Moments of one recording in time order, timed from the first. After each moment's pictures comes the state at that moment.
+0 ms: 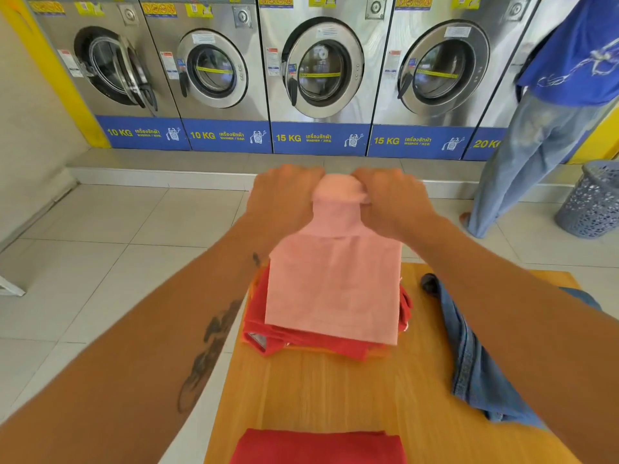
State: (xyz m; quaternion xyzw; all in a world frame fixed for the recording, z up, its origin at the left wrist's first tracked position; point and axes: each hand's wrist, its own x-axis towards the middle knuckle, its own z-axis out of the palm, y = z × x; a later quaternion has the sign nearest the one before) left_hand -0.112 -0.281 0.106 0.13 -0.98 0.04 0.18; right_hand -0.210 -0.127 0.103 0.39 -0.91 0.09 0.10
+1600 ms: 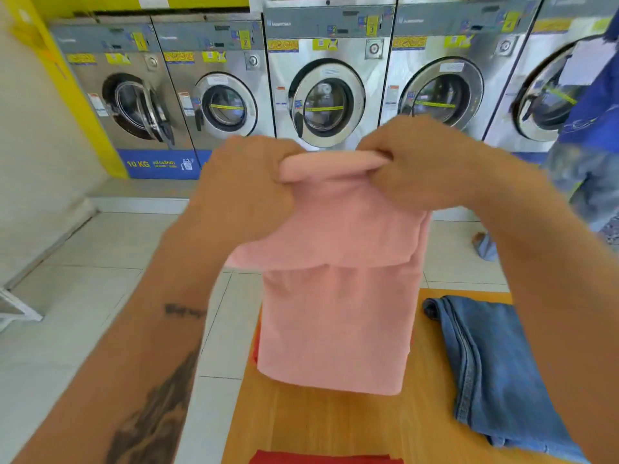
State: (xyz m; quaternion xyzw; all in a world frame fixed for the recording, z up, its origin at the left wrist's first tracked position) left_hand -0.045 -0.289 0.206 0.09 -0.94 -0.07 0.33; right_hand -0.156 -0.092 0.265 0.49 -0.85 0.17 0.03
